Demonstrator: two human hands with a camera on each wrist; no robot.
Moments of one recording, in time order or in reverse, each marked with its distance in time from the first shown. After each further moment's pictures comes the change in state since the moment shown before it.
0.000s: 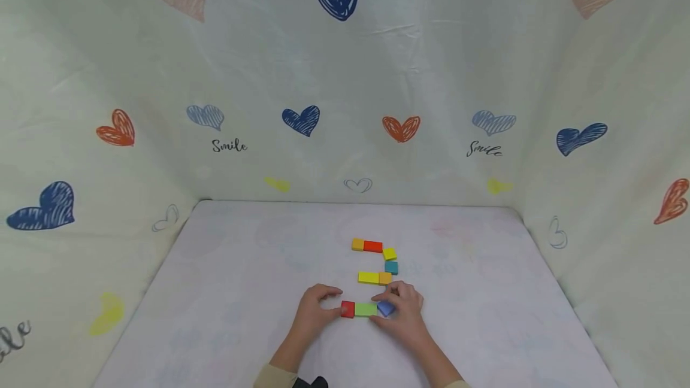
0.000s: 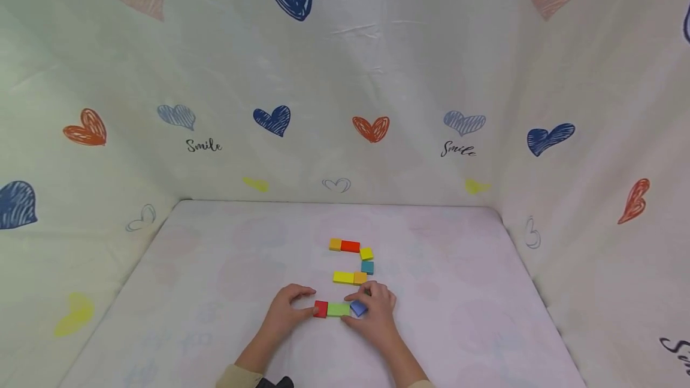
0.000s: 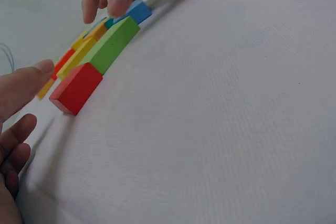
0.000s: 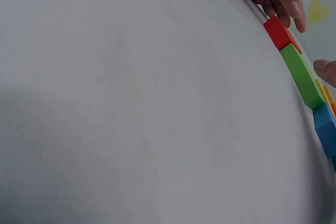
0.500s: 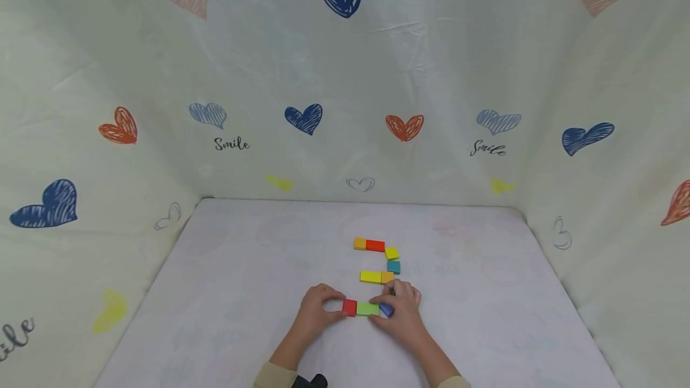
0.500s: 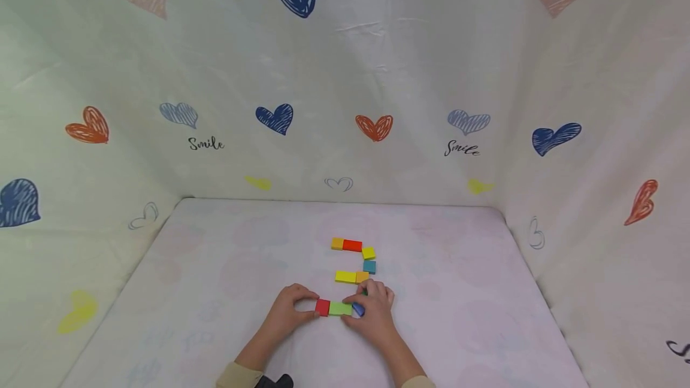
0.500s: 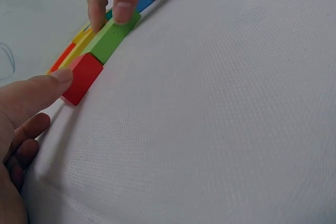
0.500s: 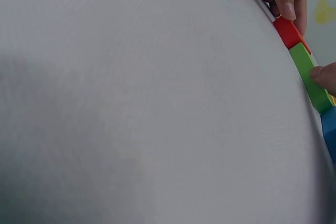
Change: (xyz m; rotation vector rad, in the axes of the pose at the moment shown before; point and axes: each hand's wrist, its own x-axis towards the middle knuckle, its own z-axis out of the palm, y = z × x) left_hand 0.000 -0.006 -0.003 0.142 -0.069 0.103; right_hand 0.006 -0.002 0.006 -0.118 -0.057 -0.033
